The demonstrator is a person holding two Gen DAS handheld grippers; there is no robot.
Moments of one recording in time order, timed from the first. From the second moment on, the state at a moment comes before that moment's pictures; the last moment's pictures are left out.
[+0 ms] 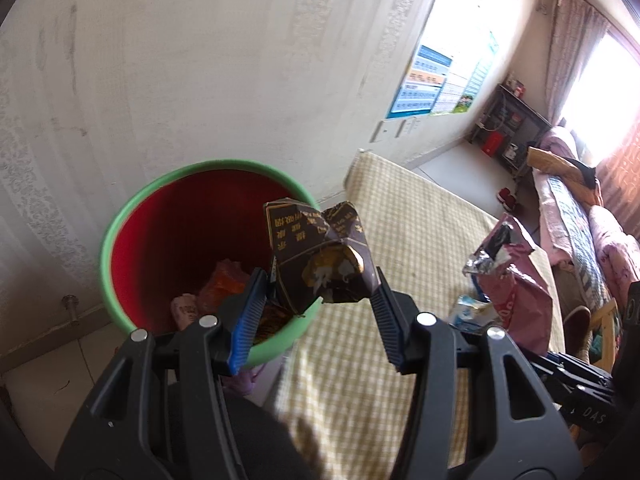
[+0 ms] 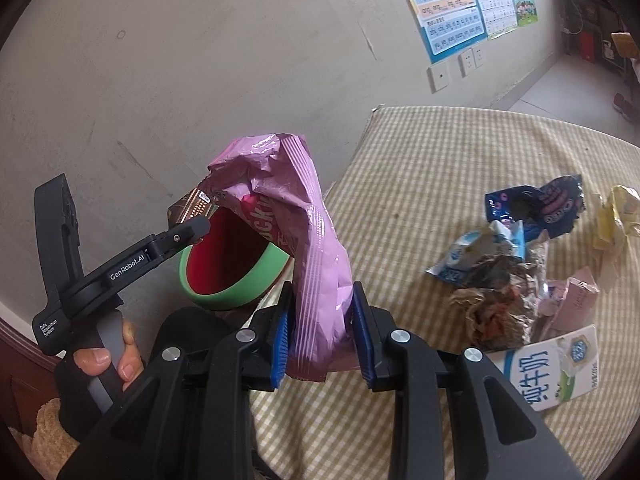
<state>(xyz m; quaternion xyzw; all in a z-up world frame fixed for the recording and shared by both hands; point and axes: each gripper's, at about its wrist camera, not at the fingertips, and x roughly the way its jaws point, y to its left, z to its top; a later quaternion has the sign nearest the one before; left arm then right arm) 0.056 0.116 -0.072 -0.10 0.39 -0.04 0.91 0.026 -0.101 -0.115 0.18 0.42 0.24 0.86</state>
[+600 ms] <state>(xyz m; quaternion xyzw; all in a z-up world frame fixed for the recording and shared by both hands) 0.063 0.164 -0.084 -0.13 0.41 0.00 0.90 0.044 -0.070 -0.118 0.19 0.43 0.27 0.84</state>
